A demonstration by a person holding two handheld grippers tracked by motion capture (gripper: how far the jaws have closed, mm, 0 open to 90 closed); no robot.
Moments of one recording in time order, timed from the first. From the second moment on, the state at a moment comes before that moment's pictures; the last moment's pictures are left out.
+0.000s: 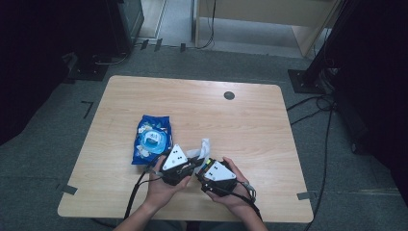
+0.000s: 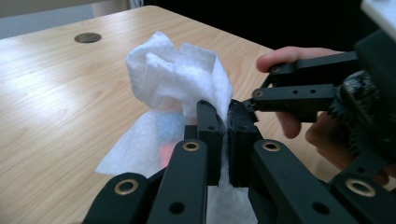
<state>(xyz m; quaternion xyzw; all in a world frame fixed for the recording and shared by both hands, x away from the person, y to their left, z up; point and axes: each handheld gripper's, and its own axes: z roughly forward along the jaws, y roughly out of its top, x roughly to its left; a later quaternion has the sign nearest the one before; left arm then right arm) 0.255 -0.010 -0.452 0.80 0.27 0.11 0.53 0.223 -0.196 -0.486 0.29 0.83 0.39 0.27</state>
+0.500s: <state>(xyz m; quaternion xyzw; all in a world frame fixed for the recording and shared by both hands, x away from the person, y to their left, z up) 0.278 0.014 -0.464 0.78 0.34 0.13 0.51 0.227 -0.208 -0.481 0.30 0.82 0.40 0.27</state>
